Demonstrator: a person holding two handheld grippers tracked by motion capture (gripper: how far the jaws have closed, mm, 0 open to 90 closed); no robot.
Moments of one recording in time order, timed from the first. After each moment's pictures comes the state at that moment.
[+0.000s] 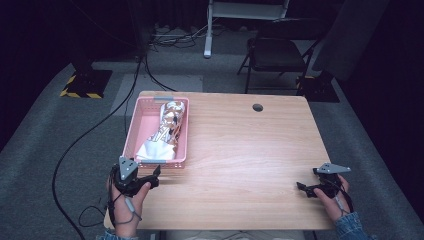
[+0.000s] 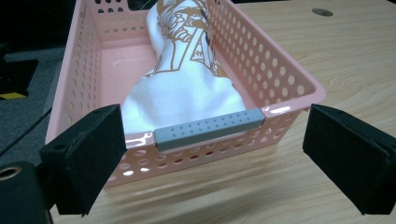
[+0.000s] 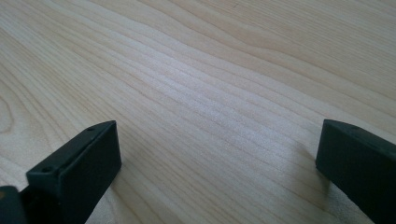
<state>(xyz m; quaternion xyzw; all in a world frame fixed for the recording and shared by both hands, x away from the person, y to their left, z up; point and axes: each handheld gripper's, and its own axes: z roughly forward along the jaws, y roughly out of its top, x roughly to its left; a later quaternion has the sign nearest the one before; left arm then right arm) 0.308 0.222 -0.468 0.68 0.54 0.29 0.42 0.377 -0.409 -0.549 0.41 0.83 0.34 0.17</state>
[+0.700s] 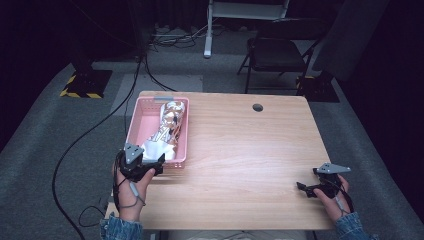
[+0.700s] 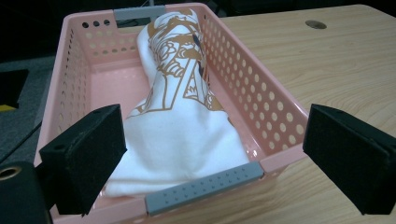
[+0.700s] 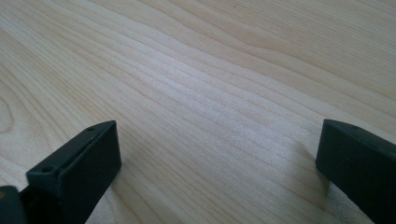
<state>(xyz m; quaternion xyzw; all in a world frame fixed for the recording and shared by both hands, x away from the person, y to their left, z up) 0.343 0.214 -0.453 0.68 0.52 0.28 0.42 0.377 -0.409 -0.549 0.41 0.83 0.34 0.17</state>
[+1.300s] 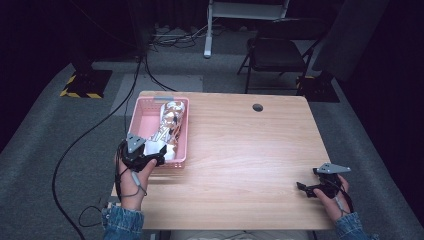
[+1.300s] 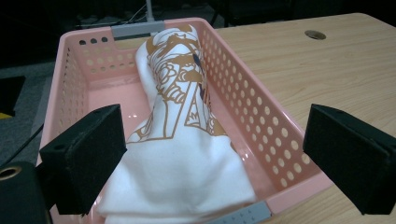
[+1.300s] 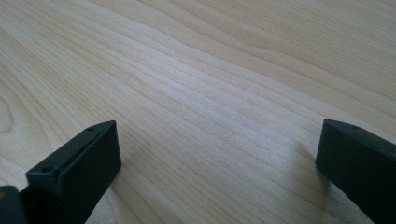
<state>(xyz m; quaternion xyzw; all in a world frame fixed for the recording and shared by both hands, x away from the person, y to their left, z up) 0.366 0.212 -0.441 0.68 0.52 0.28 0.43 0.377 -0.409 -0.549 0.41 0.83 0.34 0.17</state>
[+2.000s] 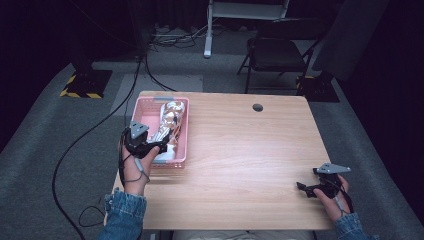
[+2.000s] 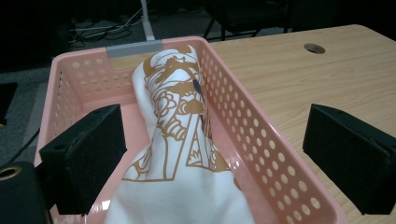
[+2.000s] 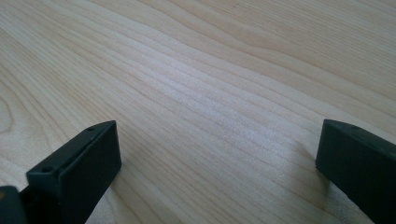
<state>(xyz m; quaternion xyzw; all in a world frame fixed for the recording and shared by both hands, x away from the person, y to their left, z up) 0.398 0.210 -0.428 0.69 0.51 0.28 0.43 0.377 -0.409 -0.550 0.41 0.83 0.34 0.17</state>
